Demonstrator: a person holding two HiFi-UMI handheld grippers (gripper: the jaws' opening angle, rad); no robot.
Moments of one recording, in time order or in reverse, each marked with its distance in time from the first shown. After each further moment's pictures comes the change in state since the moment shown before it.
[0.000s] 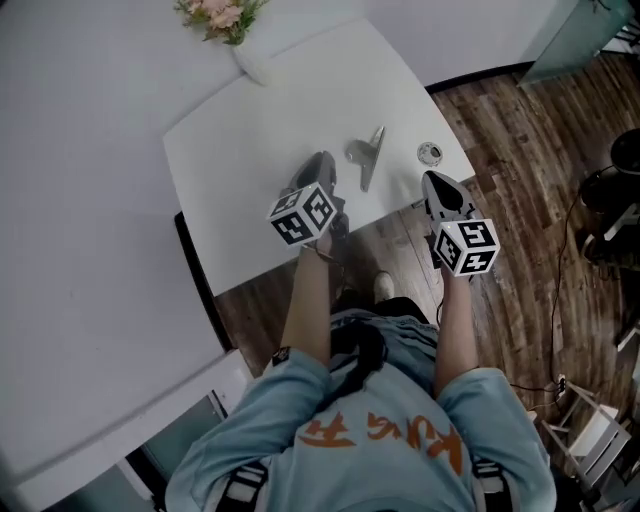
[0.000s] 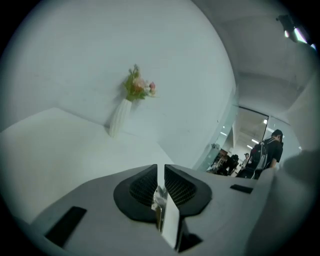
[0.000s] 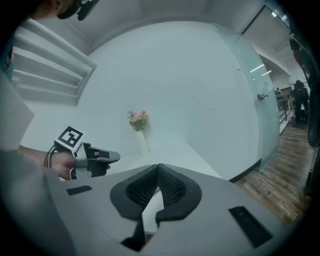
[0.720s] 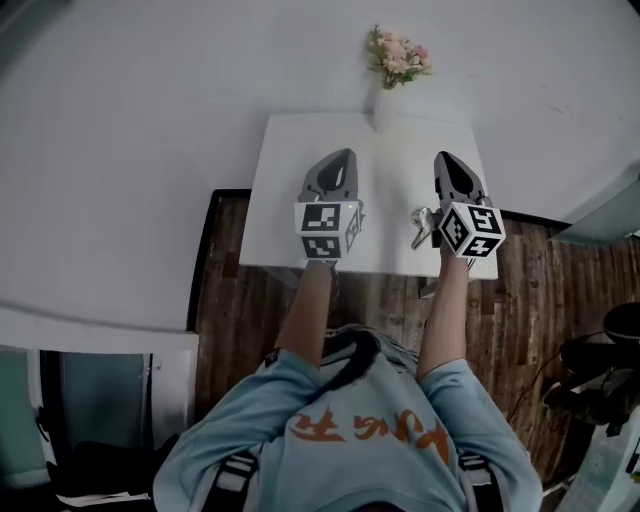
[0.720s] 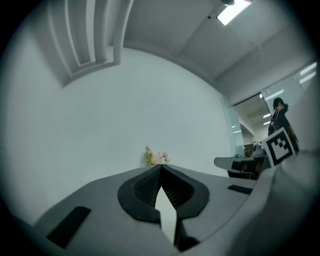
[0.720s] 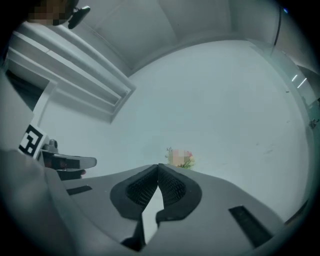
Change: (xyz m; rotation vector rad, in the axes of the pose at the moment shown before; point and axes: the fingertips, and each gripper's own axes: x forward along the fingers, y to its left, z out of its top) left arm -0.191 0.002 0.183 0.408 -0.501 0.232; right arm 0.081 0.175 0.191 -0.219 -0.324 0.348
